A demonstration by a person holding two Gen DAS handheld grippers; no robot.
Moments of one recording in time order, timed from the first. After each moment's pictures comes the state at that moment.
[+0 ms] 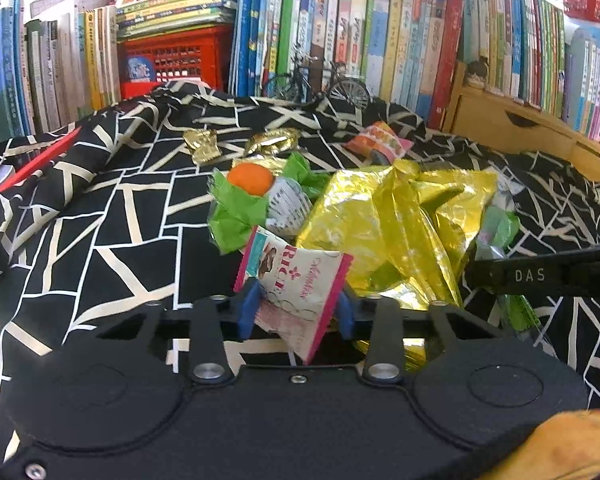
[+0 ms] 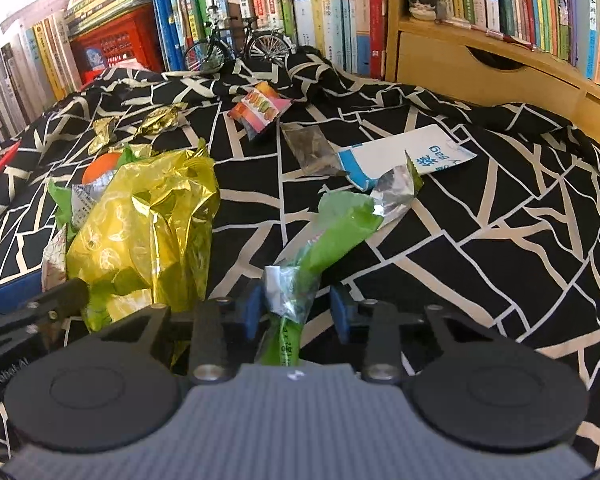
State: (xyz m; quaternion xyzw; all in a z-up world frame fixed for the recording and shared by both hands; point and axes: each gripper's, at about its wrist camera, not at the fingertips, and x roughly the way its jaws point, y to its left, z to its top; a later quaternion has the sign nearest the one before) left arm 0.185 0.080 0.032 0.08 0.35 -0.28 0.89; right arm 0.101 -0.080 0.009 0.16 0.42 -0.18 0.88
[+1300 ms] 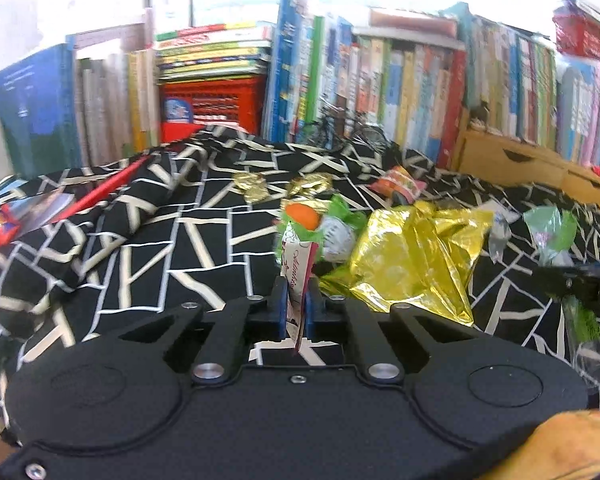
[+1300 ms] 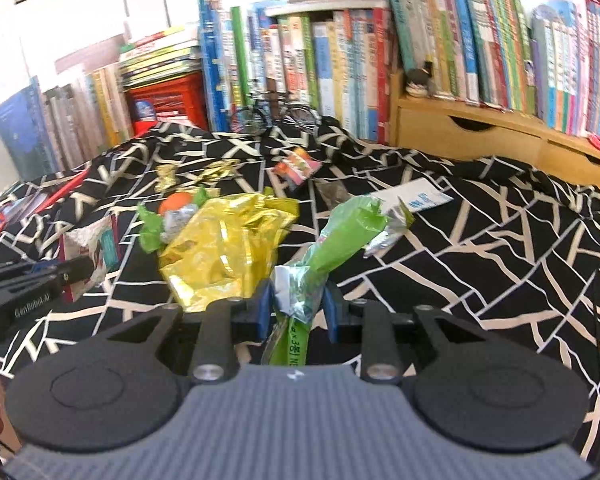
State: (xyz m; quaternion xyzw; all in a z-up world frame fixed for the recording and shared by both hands) left arm 0.159 0.146 0.079 0.07 0.30 -0.26 0.91; right arm 0.029 -0.029 0.082 0.14 0.33 -0.17 0.92
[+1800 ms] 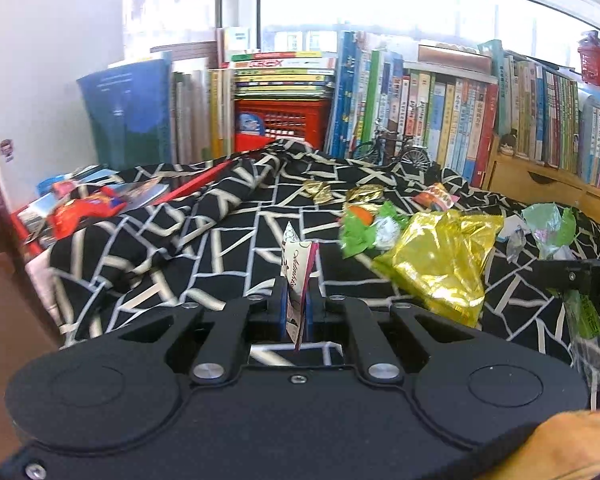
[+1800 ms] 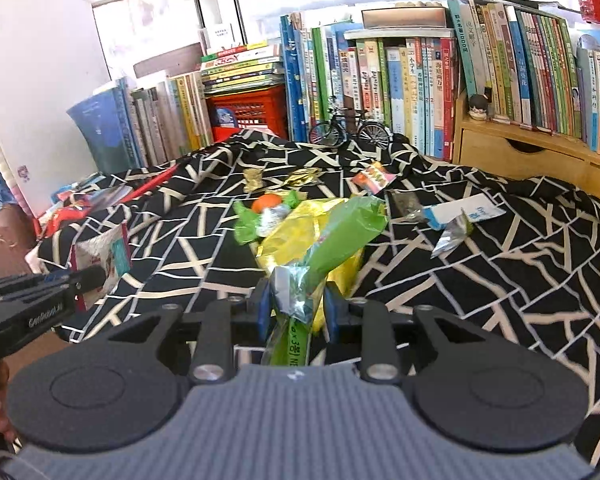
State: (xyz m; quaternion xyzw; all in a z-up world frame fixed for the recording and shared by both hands) left arm 0.089 0.228 0.113 0.06 0.28 -0.19 0.94; right arm -0.004 0.022 0.116 0.14 0.31 -0.08 0.94
